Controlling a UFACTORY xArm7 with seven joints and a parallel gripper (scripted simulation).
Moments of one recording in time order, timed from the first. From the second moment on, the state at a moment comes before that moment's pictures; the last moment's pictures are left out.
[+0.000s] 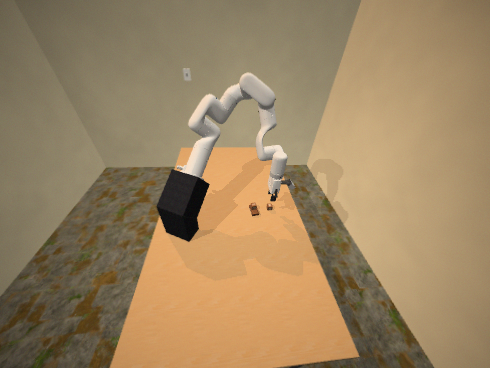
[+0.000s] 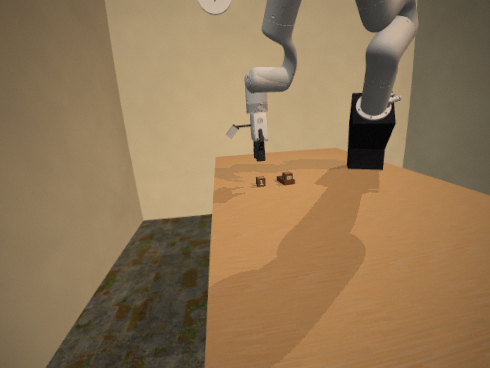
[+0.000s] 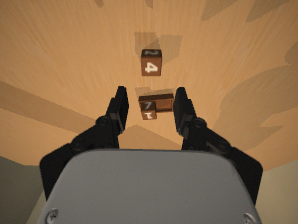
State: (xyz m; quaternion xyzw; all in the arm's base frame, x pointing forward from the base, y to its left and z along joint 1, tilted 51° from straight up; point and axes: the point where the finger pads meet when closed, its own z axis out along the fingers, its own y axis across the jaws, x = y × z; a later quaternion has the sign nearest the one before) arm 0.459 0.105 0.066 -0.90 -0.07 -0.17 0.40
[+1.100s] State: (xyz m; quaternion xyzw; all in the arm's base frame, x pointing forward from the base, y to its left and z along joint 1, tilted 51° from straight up) arm 0.497 0.098 0.087 -0.90 -0.07 -0.17 0.40
